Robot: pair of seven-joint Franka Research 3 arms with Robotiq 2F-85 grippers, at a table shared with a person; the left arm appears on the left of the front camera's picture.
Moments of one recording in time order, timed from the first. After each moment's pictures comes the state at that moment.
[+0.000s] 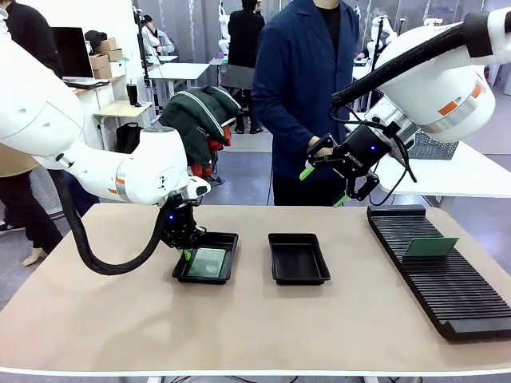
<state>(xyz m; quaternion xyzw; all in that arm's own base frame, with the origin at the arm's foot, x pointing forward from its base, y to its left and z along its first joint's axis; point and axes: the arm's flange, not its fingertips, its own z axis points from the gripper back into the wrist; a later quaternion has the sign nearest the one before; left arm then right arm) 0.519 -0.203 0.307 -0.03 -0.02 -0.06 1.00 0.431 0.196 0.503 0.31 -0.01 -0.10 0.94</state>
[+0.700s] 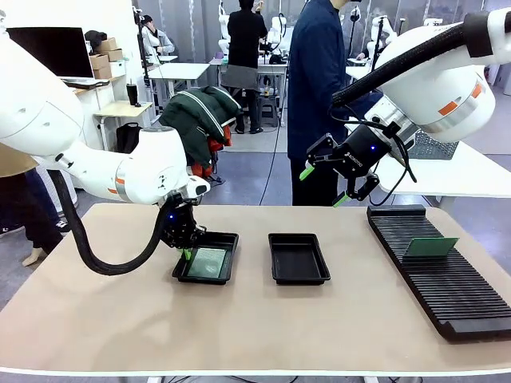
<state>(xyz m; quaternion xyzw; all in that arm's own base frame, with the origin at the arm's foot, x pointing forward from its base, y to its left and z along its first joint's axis) 0.520 -0.200 0.309 -0.04 -0.02 -0.05 1.00 0.431 0.196 0.503 0.31 -0.01 -0.10 0.94</state>
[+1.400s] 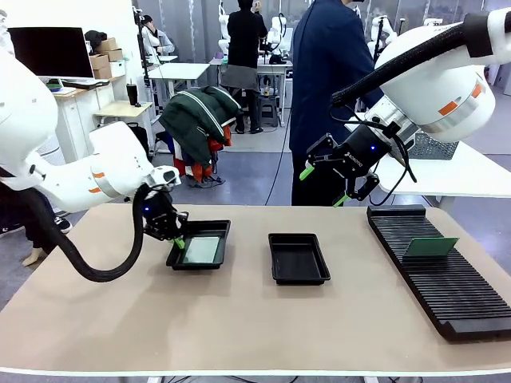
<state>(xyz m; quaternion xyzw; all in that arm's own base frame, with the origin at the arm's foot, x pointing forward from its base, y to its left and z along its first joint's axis) 0.537 -0.122 0.317 -0.20 -0.03 -0.03 0.98 0.431 0.197 0.504 0.31 -0.01 -0.10 0.94</state>
